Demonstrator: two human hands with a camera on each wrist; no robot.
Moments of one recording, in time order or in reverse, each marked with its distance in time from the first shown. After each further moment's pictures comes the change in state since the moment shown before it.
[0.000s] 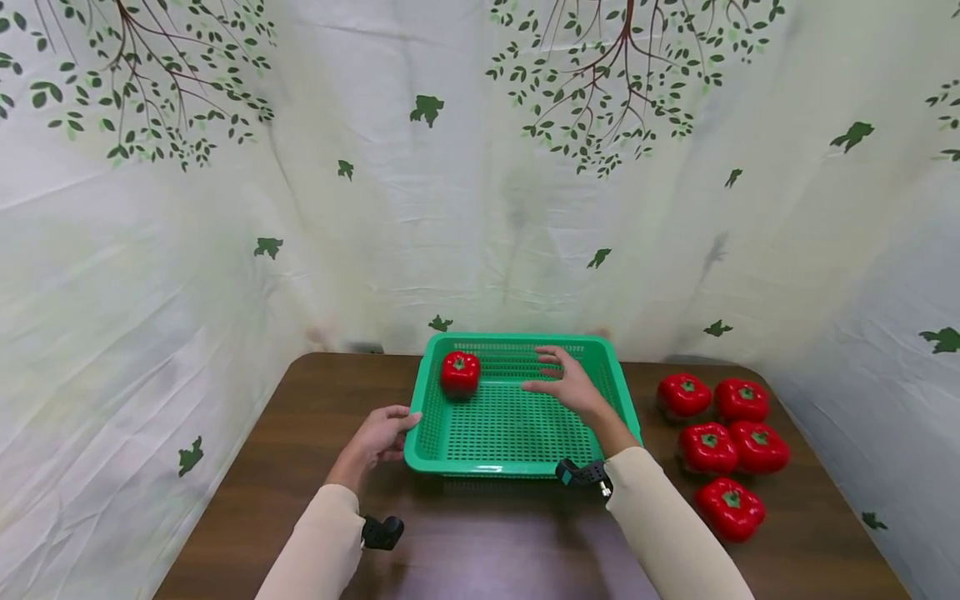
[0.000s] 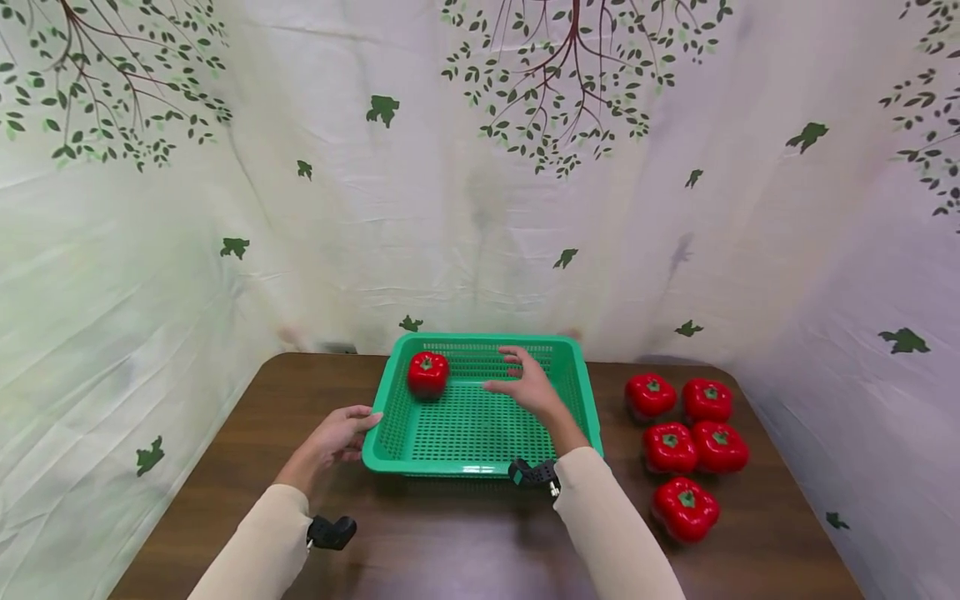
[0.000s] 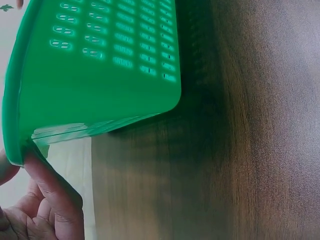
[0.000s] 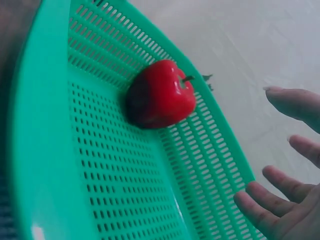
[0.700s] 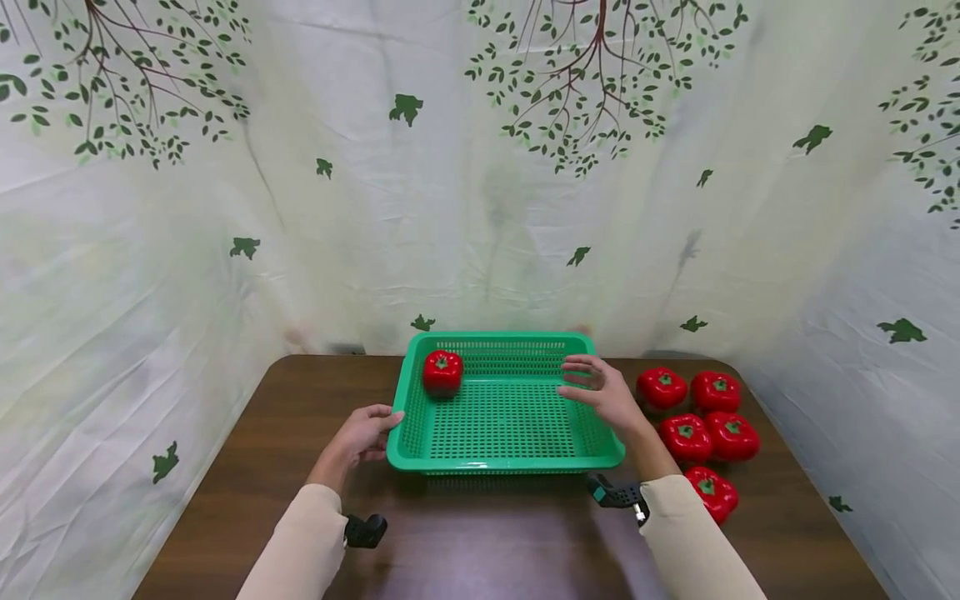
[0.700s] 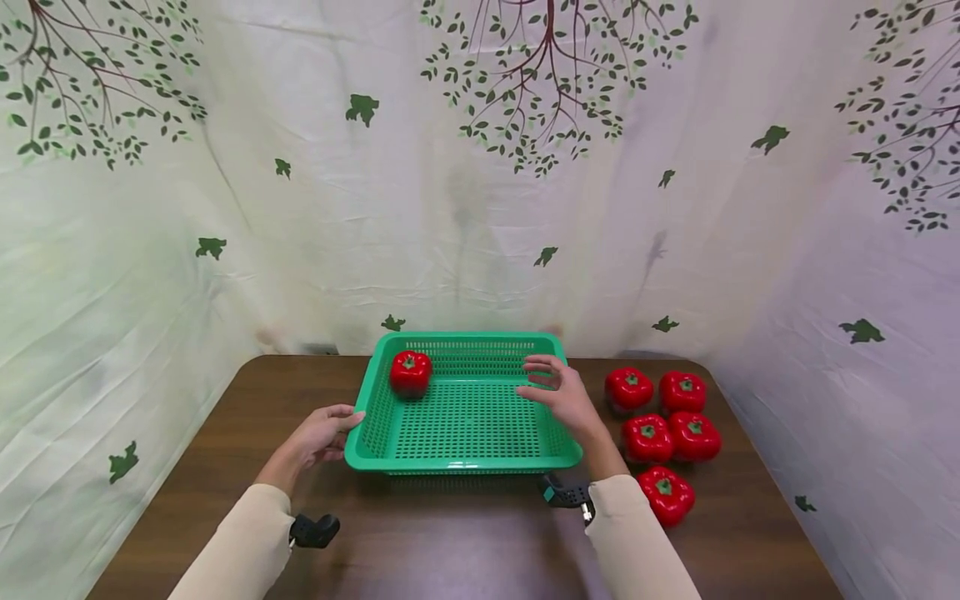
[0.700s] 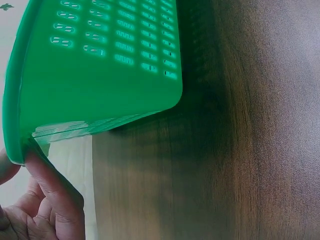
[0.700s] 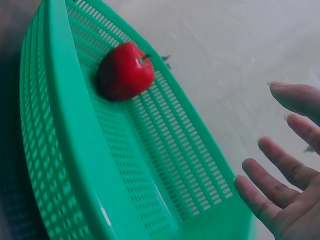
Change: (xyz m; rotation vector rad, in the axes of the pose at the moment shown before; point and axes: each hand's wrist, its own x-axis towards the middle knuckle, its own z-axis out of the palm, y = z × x) left_hand -0.002 0.004 0.000 0.021 -0.029 0.002; right_hand -0.053 0.021 -0.057 0.056 0.075 -0.143
